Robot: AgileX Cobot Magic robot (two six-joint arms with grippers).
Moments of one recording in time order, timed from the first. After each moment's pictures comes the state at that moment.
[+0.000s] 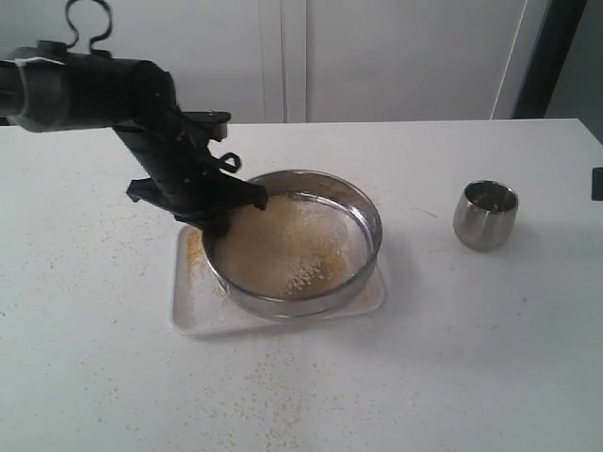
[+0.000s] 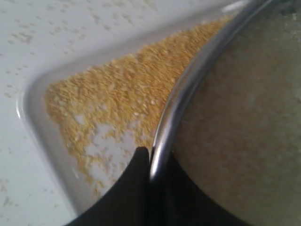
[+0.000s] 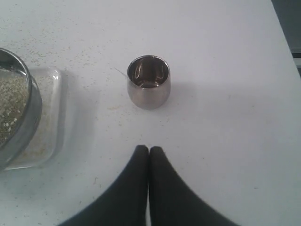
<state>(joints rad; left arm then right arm) -0.48 2.00 -1.54 -0.11 0.81 -0.16 0.06 0.87 -0.75 0.01 0.61 0.06</state>
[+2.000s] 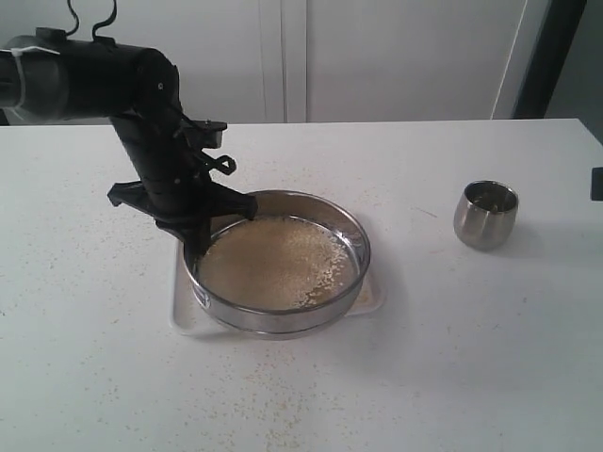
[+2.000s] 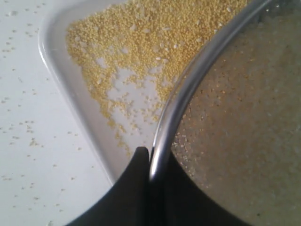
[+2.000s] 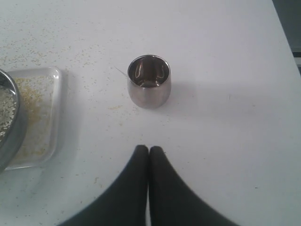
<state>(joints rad) -0.50 1.98 -1.56 -0.07 0.99 -0.19 0.06 0.87 -0.75 0.01 0.61 0.06</state>
